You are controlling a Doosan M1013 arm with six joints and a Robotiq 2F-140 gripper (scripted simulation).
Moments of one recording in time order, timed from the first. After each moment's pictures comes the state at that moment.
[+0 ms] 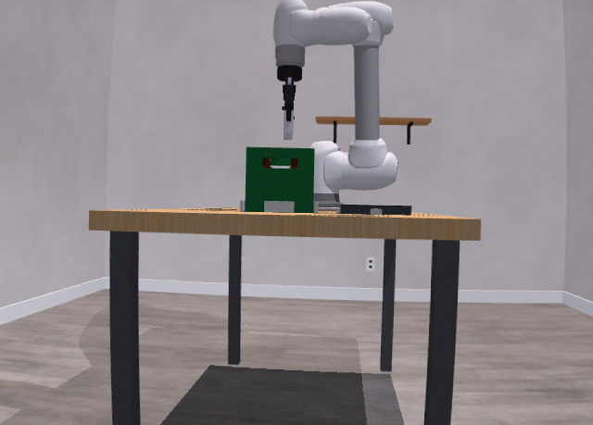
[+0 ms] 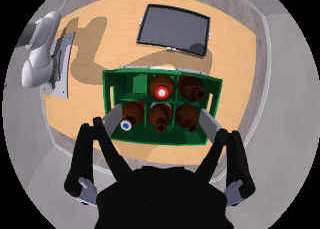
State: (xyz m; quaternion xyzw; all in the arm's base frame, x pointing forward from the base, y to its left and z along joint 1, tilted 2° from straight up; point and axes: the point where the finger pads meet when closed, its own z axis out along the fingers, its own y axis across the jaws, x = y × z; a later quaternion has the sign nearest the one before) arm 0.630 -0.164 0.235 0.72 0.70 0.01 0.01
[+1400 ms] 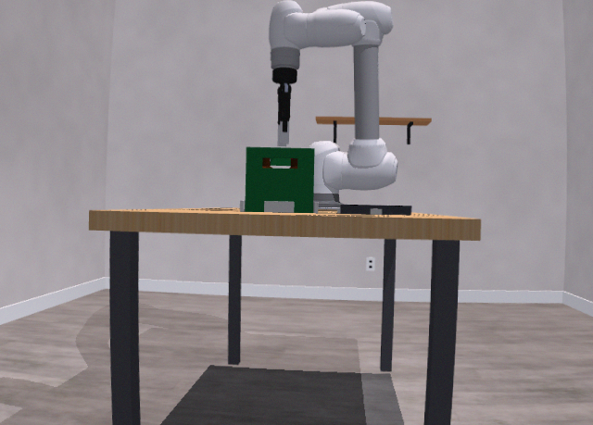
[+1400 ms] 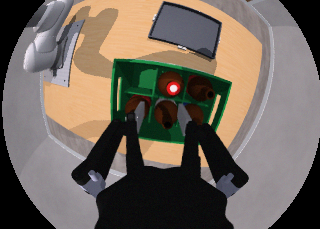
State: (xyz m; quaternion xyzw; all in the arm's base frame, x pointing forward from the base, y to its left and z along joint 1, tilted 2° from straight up) arm 0.610 -0.178 0.232 0.68 0.73 0.01 0.01
